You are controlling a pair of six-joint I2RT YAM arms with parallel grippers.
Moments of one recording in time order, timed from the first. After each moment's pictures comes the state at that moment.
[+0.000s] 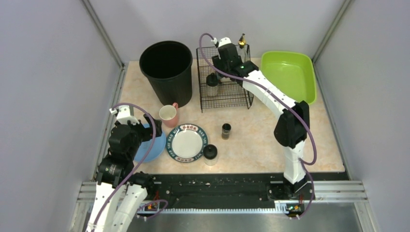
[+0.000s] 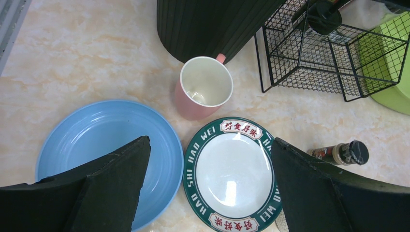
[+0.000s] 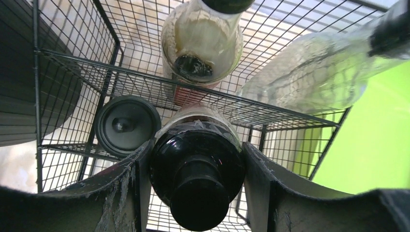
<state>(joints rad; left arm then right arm) -0.21 0.44 0.73 -0.61 -0.12 -0.39 0.60 2.01 2.00 -0.56 0.37 0.01</state>
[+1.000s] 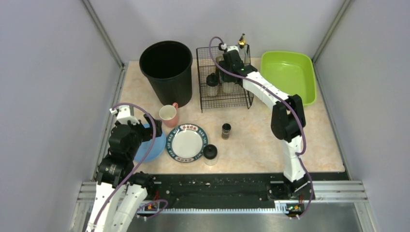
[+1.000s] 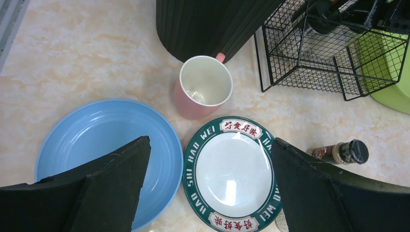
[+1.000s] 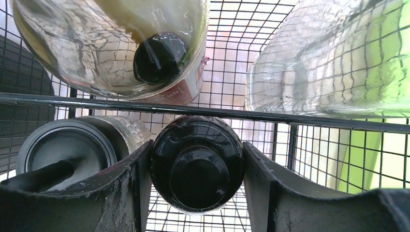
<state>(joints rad) -0.21 0.44 0.73 -0.61 -0.11 -0.39 0.51 2.13 1.92 -0.48 0.28 0.21</state>
